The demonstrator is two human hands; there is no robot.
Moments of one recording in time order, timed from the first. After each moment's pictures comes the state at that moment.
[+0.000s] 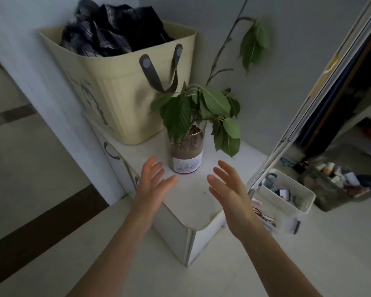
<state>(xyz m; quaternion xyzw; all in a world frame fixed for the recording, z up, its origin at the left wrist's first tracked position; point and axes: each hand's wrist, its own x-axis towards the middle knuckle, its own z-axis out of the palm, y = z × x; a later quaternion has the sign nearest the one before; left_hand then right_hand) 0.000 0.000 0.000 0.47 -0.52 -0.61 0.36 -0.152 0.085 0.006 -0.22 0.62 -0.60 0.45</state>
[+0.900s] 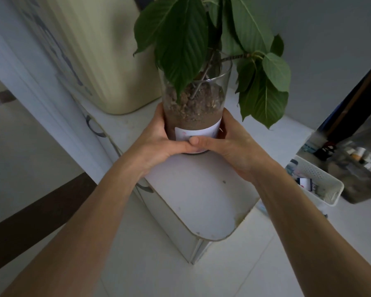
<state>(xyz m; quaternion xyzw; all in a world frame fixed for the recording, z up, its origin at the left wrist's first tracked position) -0.037 -0.095 -0.045 0.38 -0.70 -0.53 0.28 -0.199 -0.021 -0.054 -0.47 0.59 -0.51 0.42</state>
